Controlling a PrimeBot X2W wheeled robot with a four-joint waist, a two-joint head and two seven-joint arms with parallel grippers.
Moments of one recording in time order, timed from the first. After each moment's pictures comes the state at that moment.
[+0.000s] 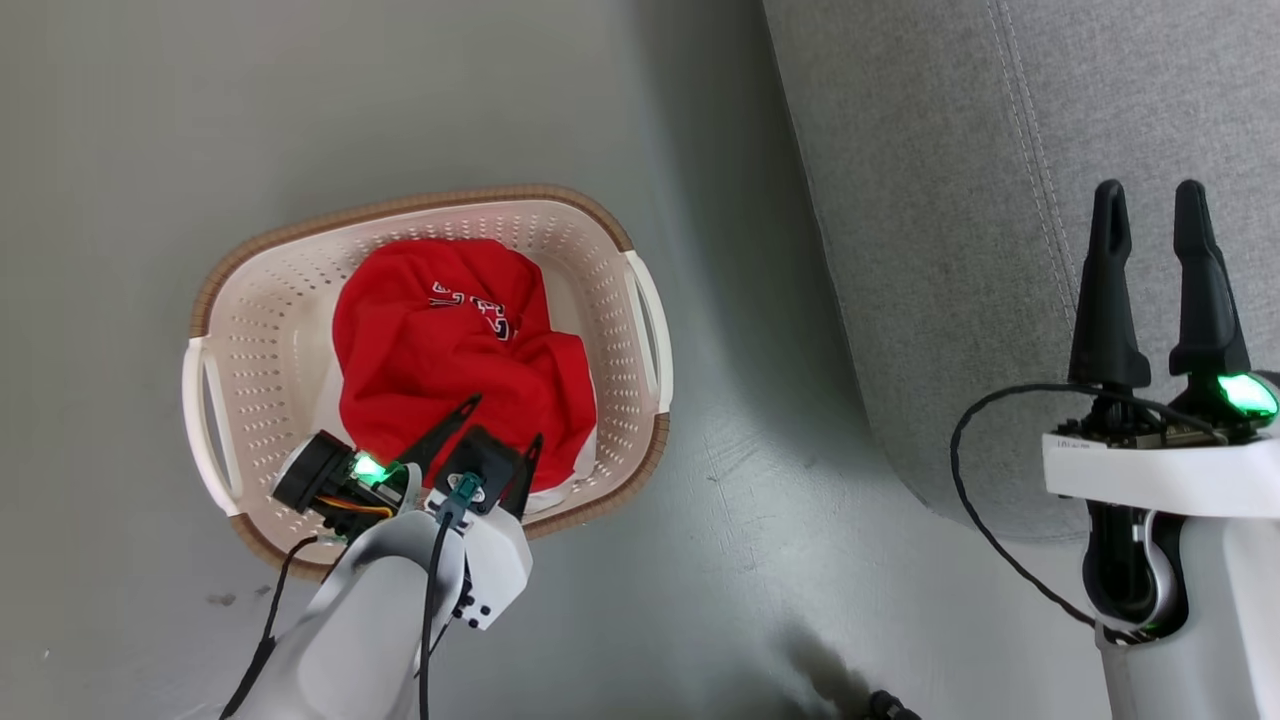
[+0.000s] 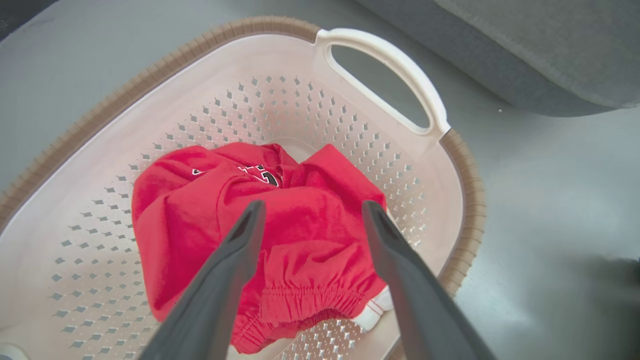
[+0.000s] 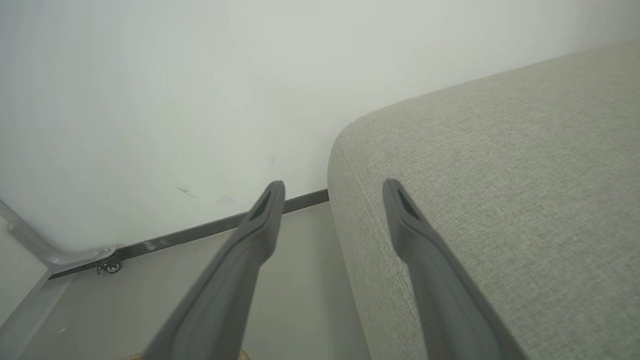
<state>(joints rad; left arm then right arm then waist) -0.59 0.10 -0.49 0.88 0.08 -0.01 -0.21 -0.28 -0.04 -0.06 0.04 0.38 0.12 -0.25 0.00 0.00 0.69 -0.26</state>
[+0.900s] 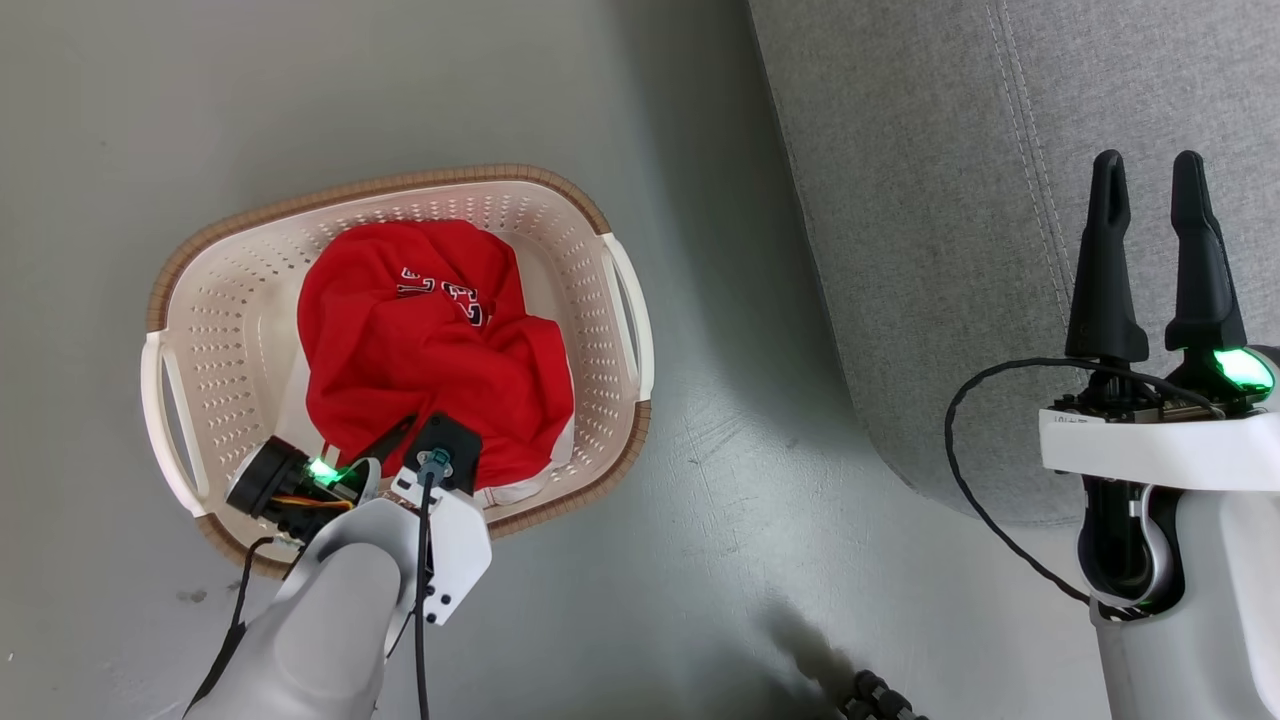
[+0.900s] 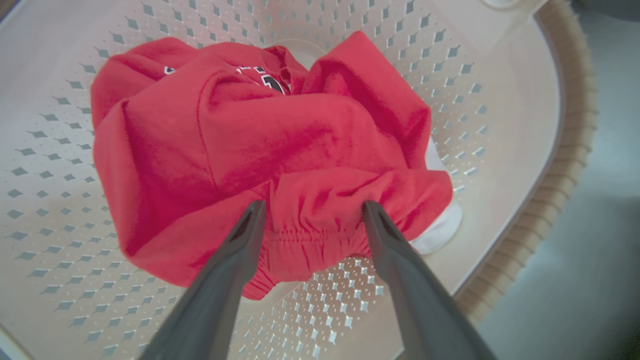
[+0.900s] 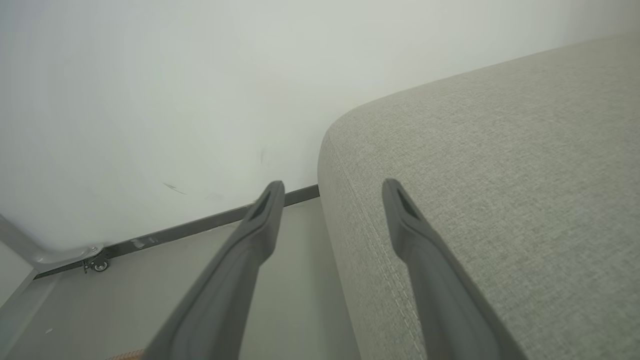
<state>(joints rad) -0.66 0.12 -0.48 1.04 0.09 0.02 -0.08 -0.33 -0.04 -0.05 0.07 0.40 0.12 -0.25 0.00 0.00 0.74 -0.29</state>
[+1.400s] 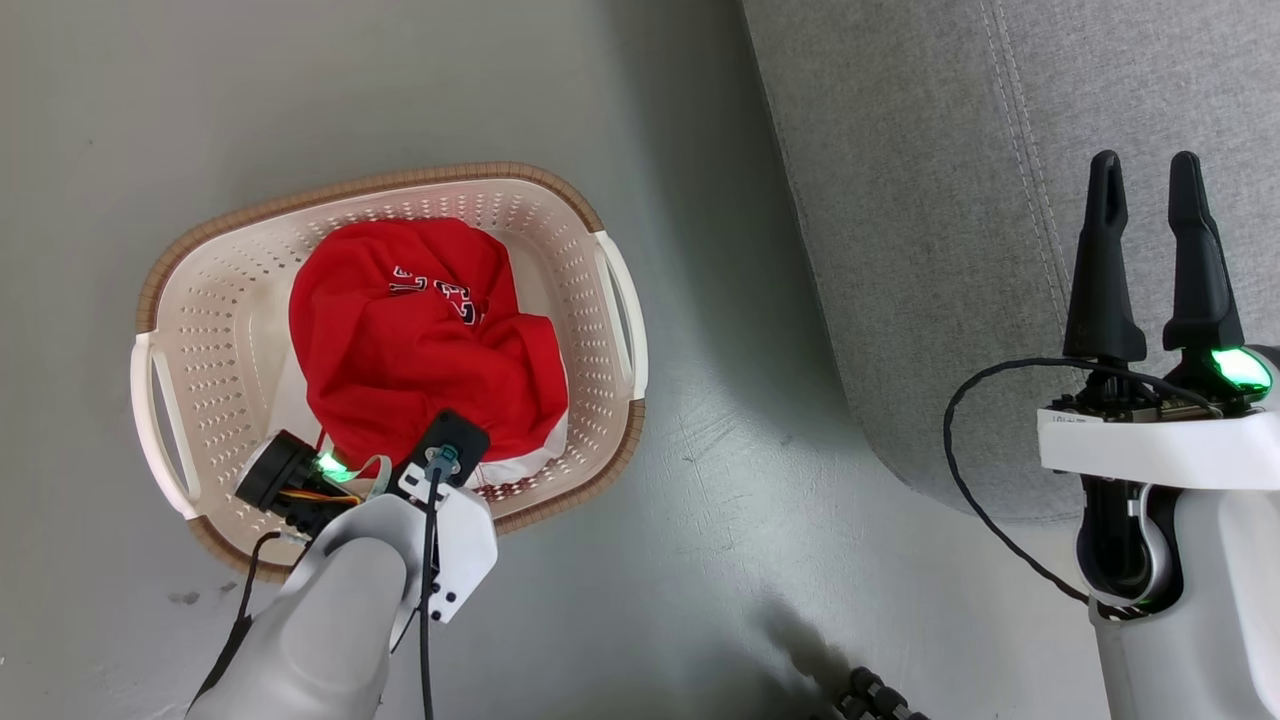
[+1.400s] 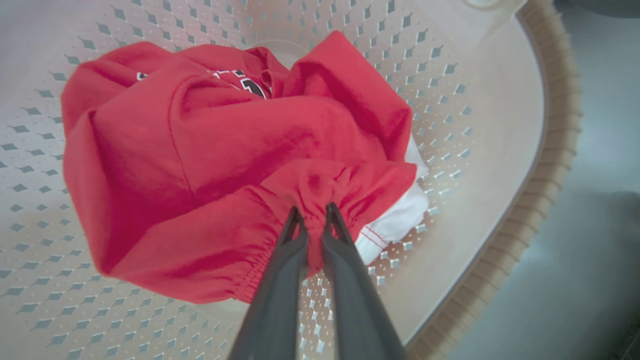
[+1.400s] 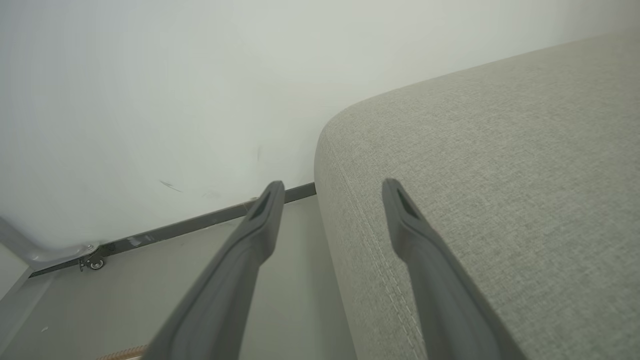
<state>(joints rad) -0.69 0.11 -0.49 1.07 0.09 0.00 -0.07 -0.33 -0.04 -0.05 0.07 0.40 0.12 -0.25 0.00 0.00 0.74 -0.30</state>
